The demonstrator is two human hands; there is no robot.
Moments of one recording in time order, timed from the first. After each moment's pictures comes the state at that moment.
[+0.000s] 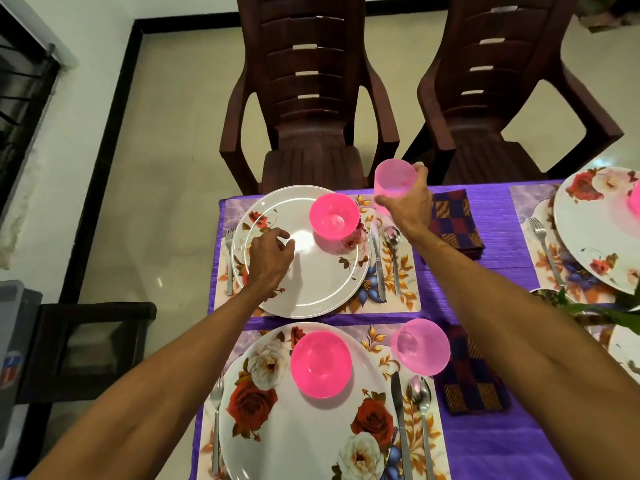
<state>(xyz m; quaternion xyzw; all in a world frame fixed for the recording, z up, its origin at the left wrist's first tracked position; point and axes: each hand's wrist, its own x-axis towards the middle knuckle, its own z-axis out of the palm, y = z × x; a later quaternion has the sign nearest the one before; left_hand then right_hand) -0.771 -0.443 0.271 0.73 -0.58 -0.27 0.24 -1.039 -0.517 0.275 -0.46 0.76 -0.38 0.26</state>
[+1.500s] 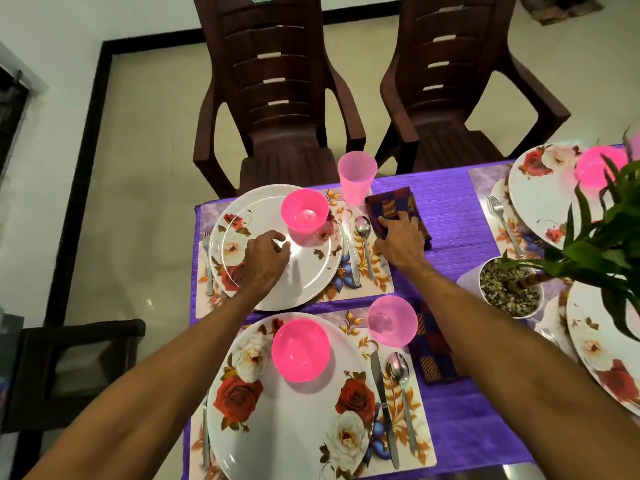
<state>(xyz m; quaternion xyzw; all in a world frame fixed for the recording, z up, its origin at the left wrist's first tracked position) -0.811 -0.422 0.287 0.72 -0.60 -0.28 0.20 -1.083 -0.425 0.254 -0.58 0.79 -0.04 0.19</state>
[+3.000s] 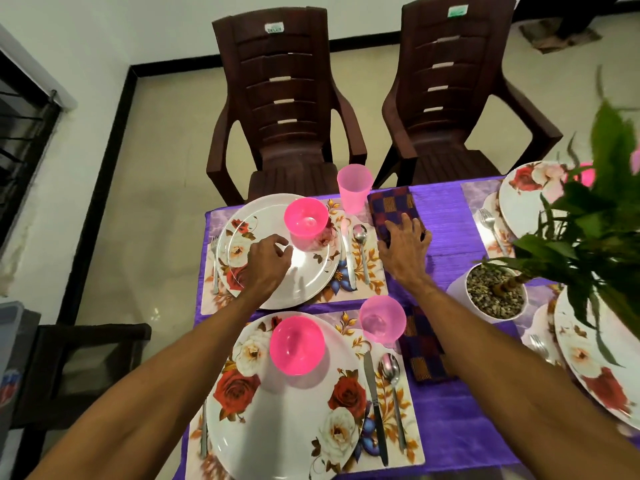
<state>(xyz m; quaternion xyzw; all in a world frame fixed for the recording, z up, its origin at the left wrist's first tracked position) -0.816 -0.400 0.313 0.71 -0.61 -0.26 0.23 -1.090 -0.400 0.268 -0.60 0.79 -0.08 0.11</state>
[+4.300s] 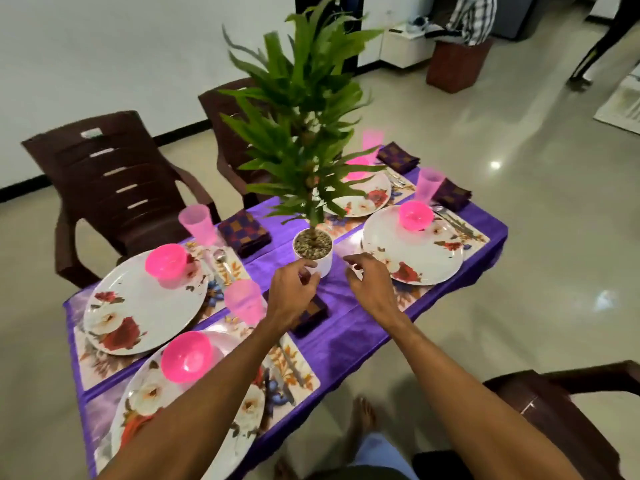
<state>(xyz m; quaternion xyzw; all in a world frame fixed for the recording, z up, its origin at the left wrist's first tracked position) -1.048 -0.190 0.378 0.40 -0.80 -0.34 0.27 -1.206 -0.089 0.363 -0.45 0.80 -0.39 0.08</state>
